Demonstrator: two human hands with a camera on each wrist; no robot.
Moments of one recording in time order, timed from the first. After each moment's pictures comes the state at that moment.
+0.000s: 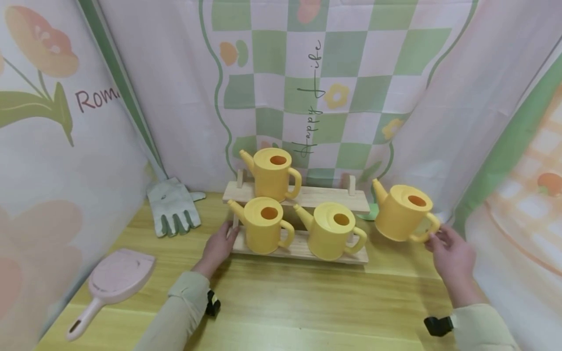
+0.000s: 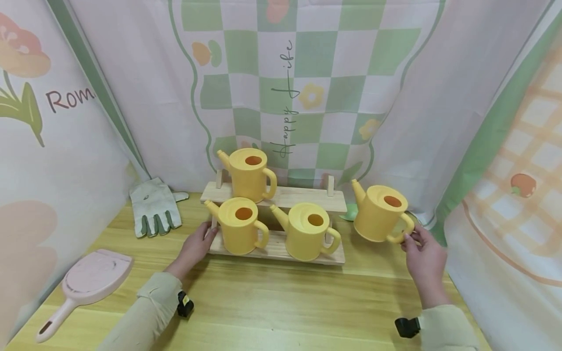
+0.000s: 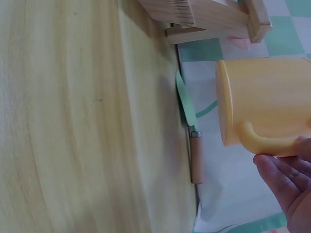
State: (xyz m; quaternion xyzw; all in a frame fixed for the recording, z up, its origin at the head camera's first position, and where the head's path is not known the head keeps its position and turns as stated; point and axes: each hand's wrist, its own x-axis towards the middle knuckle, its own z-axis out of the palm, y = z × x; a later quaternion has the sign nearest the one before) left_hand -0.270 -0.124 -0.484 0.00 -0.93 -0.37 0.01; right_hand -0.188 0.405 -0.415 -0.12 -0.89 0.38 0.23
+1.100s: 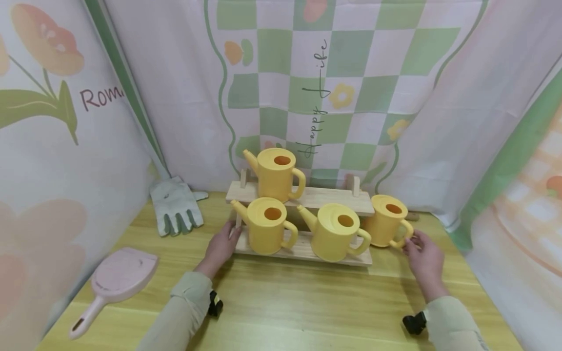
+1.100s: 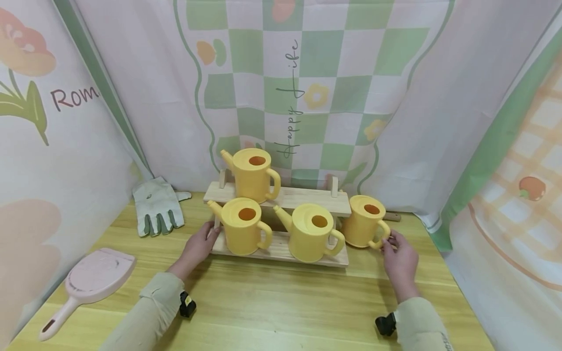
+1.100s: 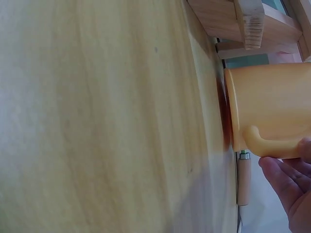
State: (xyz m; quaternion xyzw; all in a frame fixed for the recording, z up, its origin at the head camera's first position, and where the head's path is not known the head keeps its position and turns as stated) left_hand -0.271 -0.125 -0.486 0.01 -0.92 -0.38 0.01; right_hand -0.217 0.374 -0.461 -0.12 -0.89 0.40 0.21
